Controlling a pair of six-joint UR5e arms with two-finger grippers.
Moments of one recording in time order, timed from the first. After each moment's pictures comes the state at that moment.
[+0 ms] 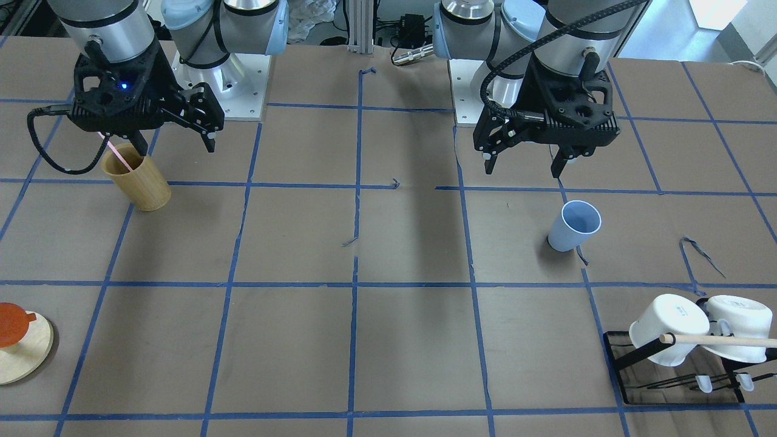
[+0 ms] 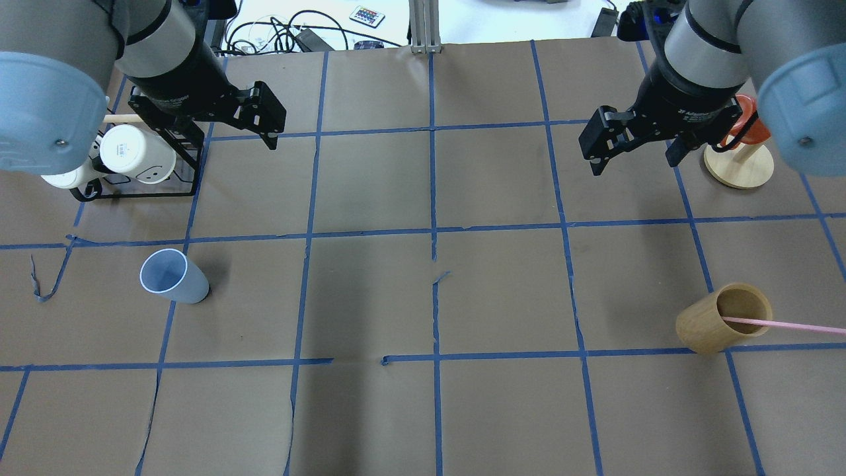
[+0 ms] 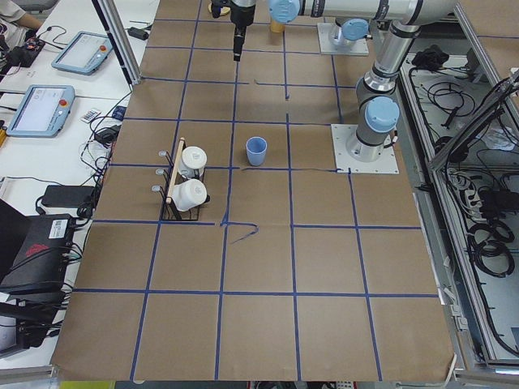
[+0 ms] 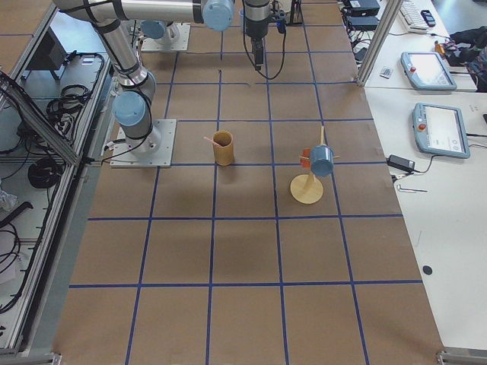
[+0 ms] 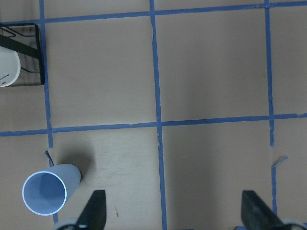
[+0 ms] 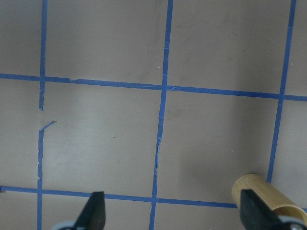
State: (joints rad) left arm -1.61 -1.57 -1.58 -1.43 1.59 0.02; right arm 1.55 -1.64 1.67 -1.64 -1.56 -0.11
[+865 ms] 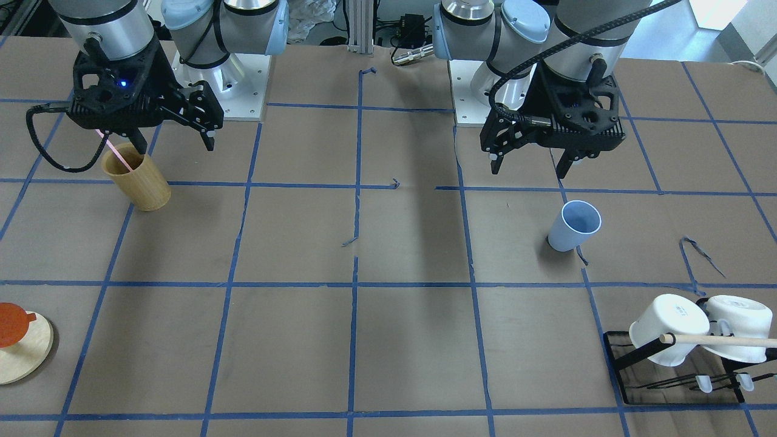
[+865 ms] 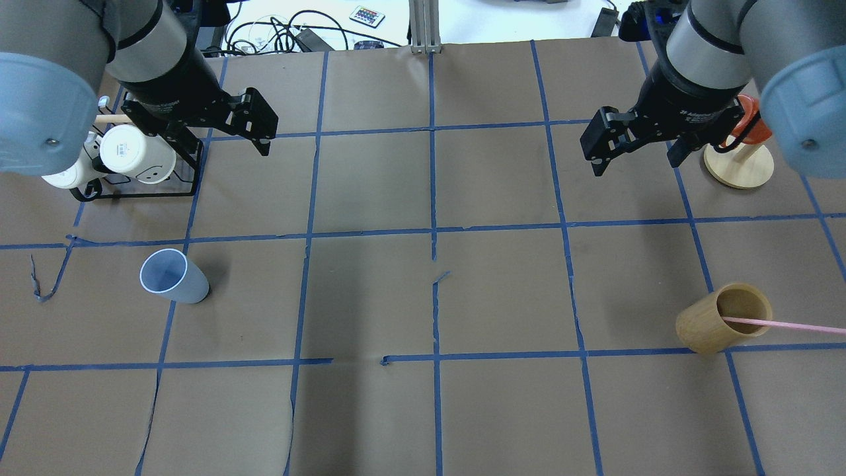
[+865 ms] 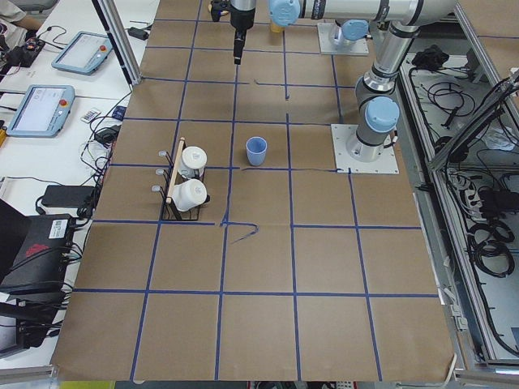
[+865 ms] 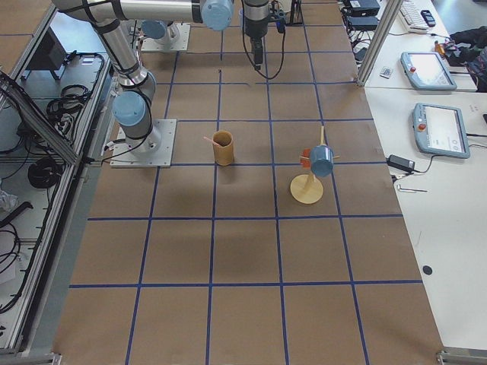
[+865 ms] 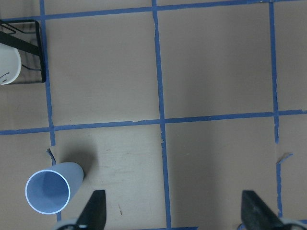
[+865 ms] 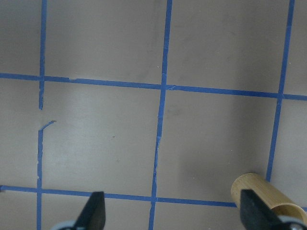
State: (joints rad) left arm -1.58 -1.56 -1.59 -1.46 1.59 0.05; right arm 1.55 -1.65 1.67 -1.64 -1.56 -0.11
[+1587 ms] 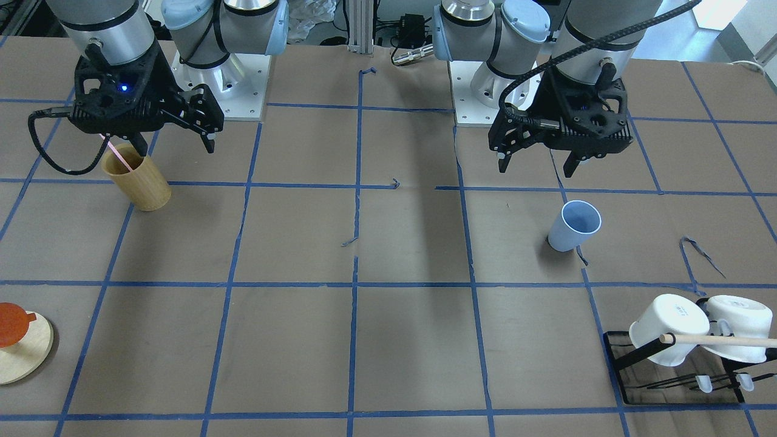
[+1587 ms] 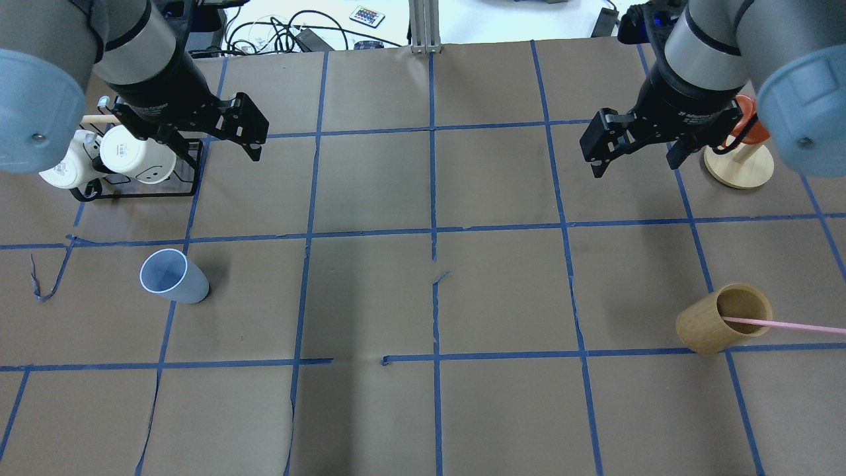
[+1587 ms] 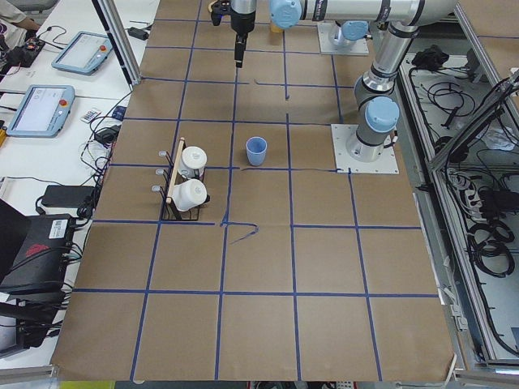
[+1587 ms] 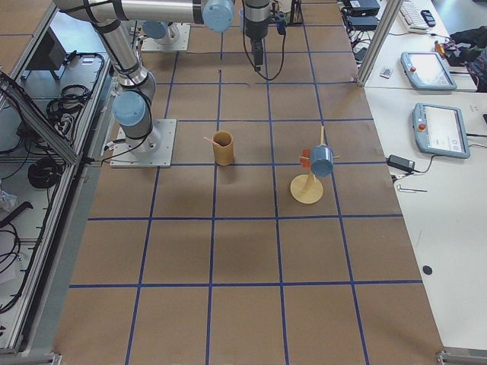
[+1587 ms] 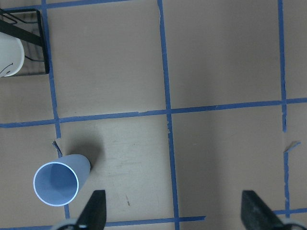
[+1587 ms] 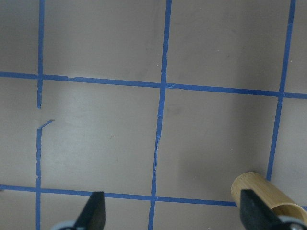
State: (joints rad) left arm -1.55 -1.56 -1.60 -1.48 1.59 0.10; right arm 1.55 -1.64 1.67 -1.63 -1.56 -0.11
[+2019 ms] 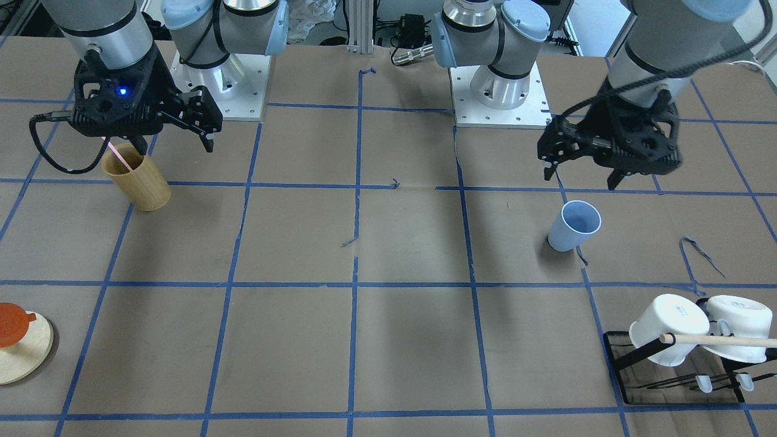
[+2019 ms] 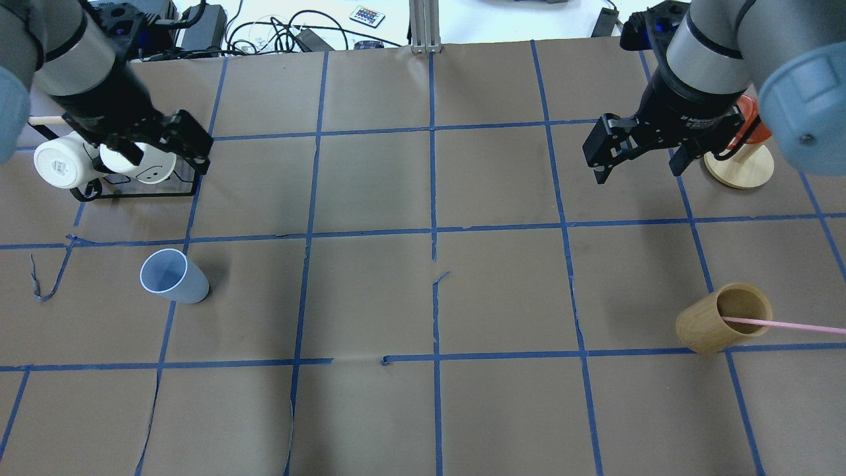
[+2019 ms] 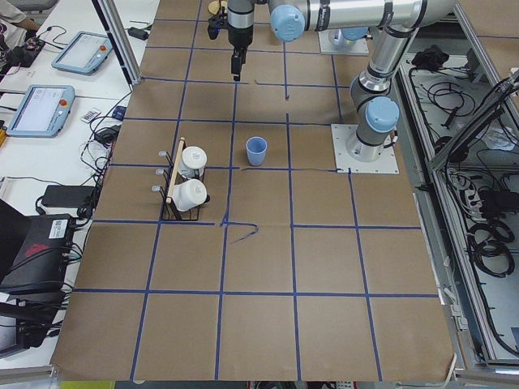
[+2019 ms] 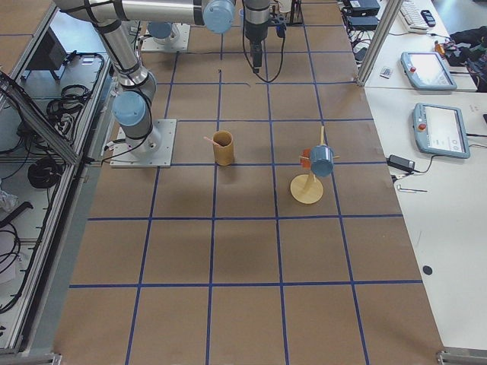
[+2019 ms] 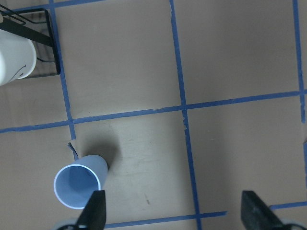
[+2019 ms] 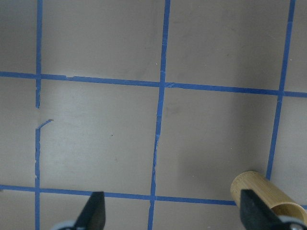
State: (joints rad) left arm -1.34 -1.56 -1.66 -1.47 1.58 0.42; right arm 1.54 -1.64 1.67 -1.60 -1.57 -0.11
